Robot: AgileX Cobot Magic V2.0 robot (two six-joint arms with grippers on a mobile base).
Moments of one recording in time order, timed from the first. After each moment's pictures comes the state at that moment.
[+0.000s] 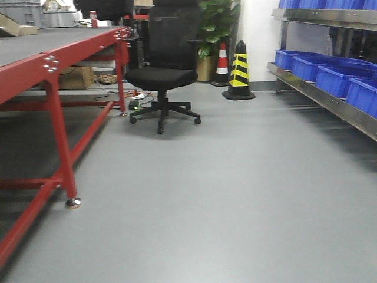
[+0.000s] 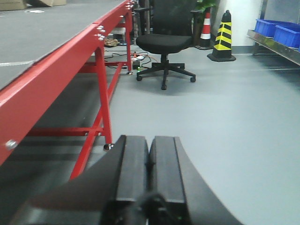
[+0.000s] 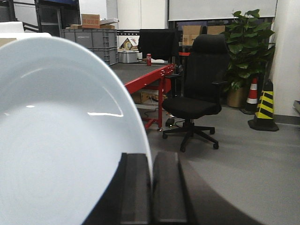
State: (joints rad) left arm -0.01 -0.02 0.03 -0.20 0.11 0.25; right arm 0.40 0.39 -0.66 -0.09 0.23 0.16
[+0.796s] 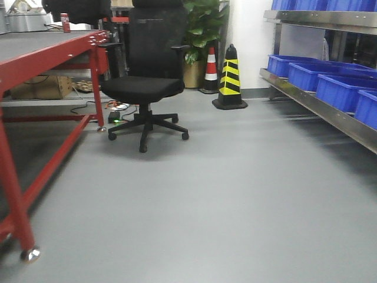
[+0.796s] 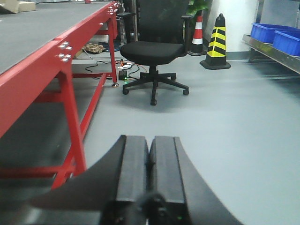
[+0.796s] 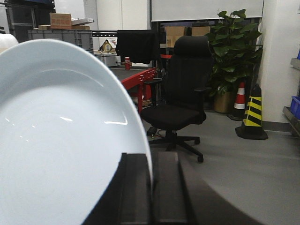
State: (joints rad) left arm -0.01 -0.02 0.03 -0.20 0.11 0.25; right arm 0.40 0.39 -0.66 -0.09 0.23 0.16
